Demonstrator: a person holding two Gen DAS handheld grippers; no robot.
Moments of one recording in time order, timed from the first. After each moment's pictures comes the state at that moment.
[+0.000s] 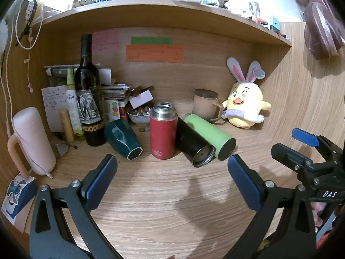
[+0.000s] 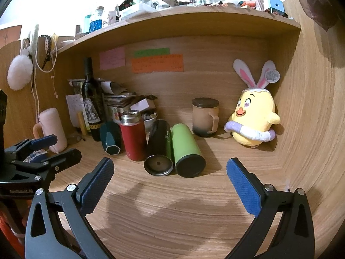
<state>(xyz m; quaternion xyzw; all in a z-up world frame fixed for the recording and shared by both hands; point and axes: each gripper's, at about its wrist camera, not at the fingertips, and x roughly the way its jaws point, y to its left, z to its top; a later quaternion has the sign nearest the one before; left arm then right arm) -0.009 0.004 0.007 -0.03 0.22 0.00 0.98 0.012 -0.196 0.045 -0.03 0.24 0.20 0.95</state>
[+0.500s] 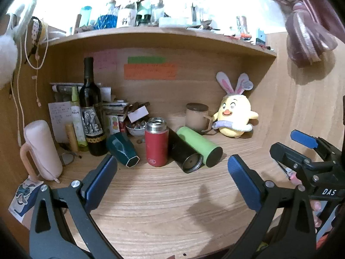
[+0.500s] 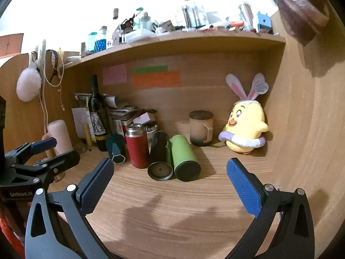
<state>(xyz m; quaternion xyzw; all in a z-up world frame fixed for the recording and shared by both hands) -0.056 -0.018 0.032 -0.02 0.17 -0.01 0.98 -0.030 -0.214 0.070 -0.02 0.20 0.20 0.96</state>
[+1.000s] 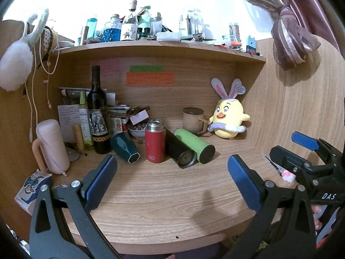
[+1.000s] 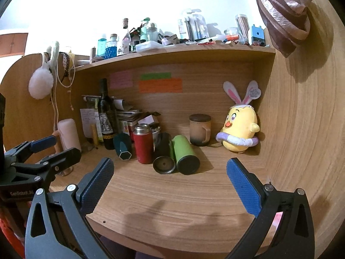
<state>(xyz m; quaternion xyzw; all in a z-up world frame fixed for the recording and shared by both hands) -0.106 -0.025 0.033 -0.02 0.15 0.00 0.99 -0.080 -0.221 0.075 -0.02 0.18 0.20 0.96</state>
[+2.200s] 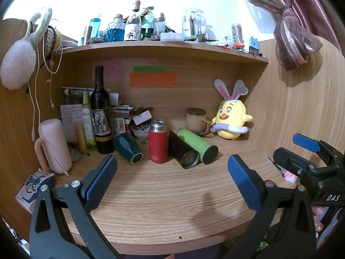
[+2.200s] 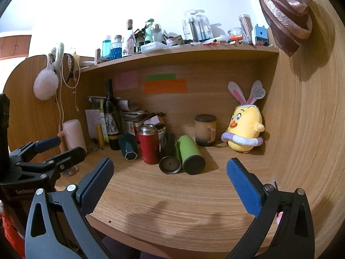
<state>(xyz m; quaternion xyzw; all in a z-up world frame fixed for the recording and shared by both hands) -0.105 -0.017 0.033 -0.02 0.15 0.00 0.99 -0.084 -0.211 0.074 -0.02 0.18 0.21 0.96</state>
